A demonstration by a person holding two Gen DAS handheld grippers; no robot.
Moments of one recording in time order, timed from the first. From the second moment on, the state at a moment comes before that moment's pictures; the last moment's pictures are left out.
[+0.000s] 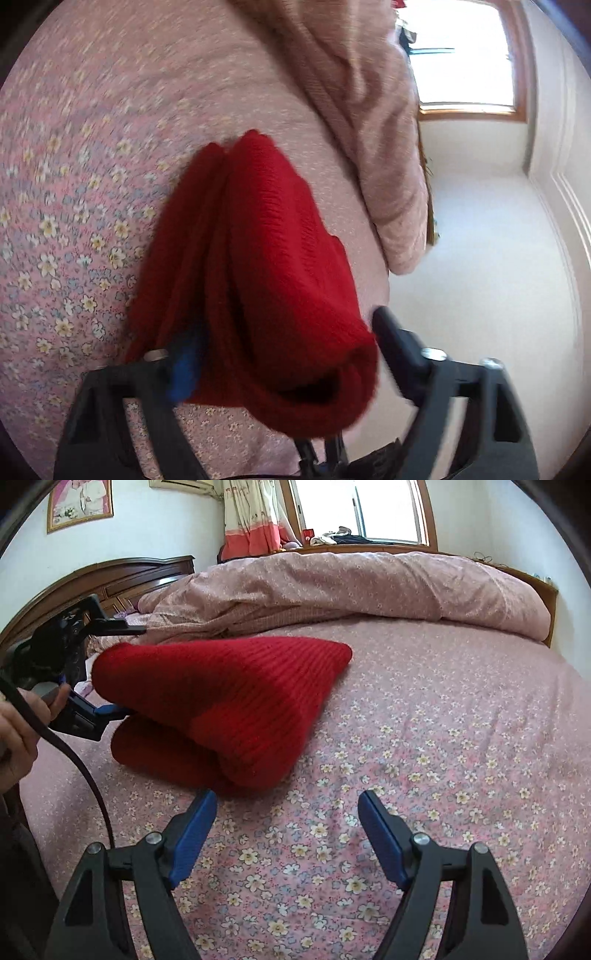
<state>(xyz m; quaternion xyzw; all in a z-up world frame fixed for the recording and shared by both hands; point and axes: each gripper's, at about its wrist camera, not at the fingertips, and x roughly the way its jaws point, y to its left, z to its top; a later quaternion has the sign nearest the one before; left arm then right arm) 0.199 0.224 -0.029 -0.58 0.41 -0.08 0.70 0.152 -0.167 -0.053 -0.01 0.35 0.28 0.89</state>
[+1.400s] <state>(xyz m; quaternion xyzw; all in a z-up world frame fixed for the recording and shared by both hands) 0.163 0.195 -0.017 -0.27 0.39 -0.07 0.88 0.150 -0.145 -0.055 -0.15 0.32 0.18 0.92</state>
